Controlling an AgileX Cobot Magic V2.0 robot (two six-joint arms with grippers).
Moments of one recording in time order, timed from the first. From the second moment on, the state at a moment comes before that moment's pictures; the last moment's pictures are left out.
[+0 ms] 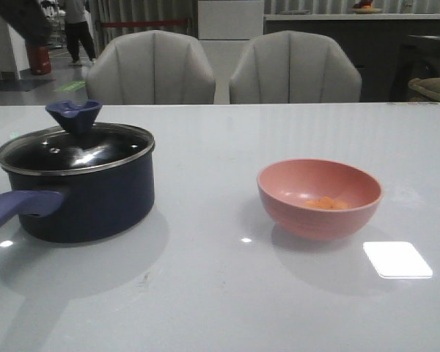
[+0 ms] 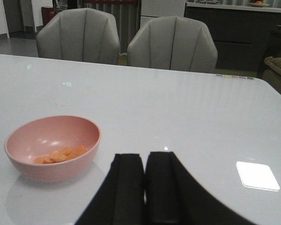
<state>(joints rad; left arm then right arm) -0.32 1.28 -1.06 -0.10 0.67 -0.06 0.15 -0.01 0.03 -0.04 0.08 0.05</state>
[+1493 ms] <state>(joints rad) -0.35 1.93 -1.73 0.03 1.15 -0.25 0.15 -0.01 0.03 -0.04 0.08 0.05</state>
